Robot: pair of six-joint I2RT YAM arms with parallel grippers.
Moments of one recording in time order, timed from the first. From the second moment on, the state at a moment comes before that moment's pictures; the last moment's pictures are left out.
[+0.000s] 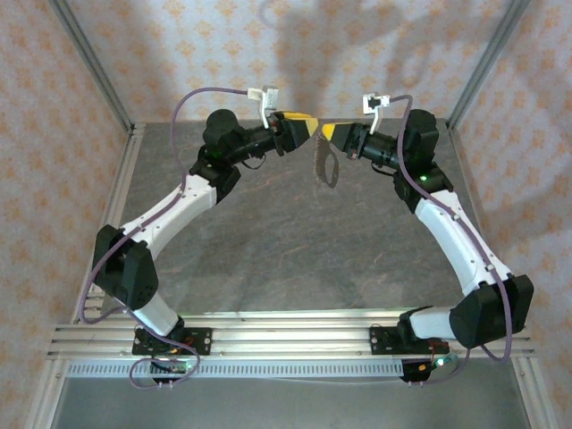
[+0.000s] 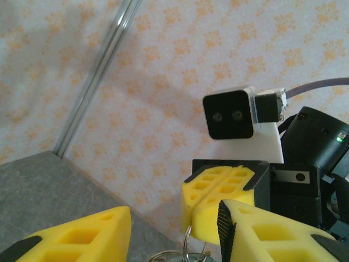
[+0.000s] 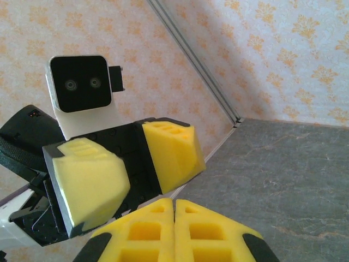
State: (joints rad) left arm -0.46 1.63 1.39 0.44 0.67 -0.67; right arm 0.27 1.32 1.27 0.03 -0.80 0.59
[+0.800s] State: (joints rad) left arm -0.47 1.63 1.30 0.62 0.57 -0.83; right arm 0.27 1.36 1.01 0.67 -0.60 1.07
